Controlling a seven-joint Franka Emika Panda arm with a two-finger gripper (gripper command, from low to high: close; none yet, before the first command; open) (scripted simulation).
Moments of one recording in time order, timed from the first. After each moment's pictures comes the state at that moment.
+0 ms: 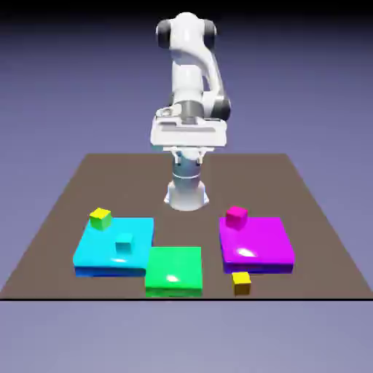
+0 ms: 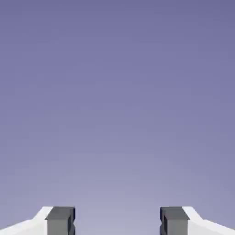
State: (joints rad) arm 0.02 -0.53 0.00 -2.79 -0.03 3.04 0.78
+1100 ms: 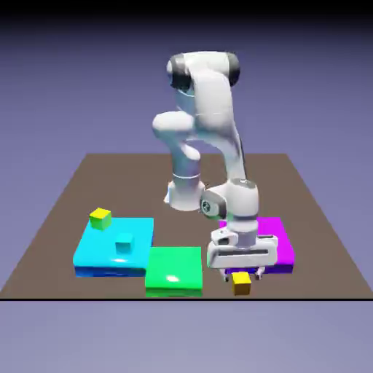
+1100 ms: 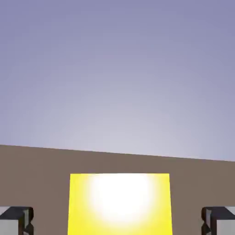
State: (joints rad) arm 0.27 0.56 -0.05 -2.32 -0.60 3.12 1.54
